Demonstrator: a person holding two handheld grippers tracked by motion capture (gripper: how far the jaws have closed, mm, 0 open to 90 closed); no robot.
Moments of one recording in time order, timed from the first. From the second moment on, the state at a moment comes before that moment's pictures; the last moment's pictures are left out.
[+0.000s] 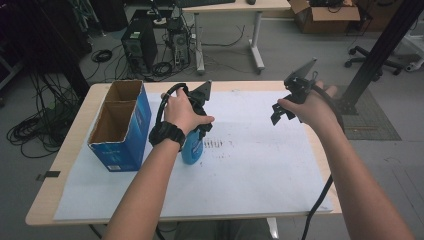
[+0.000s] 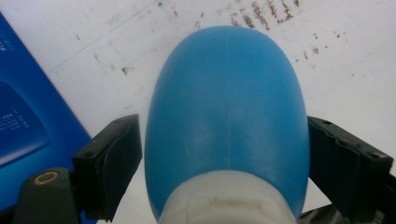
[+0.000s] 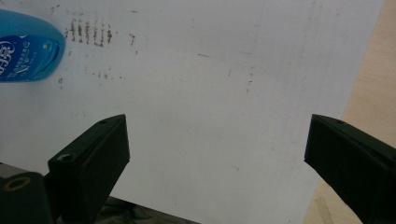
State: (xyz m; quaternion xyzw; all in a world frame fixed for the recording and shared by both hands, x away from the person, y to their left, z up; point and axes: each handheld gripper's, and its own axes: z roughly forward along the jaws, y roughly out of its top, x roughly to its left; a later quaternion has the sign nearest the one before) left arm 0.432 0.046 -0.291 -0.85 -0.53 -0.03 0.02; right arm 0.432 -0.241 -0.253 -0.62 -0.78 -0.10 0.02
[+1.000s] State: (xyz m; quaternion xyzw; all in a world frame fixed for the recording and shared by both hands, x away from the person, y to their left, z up) left arm 0.434 0.049 -0.292 -0.85 -0.53 -0.03 0.02; right arm 0.434 -0.239 -0.255 -0.62 -0.78 -0.10 0.02
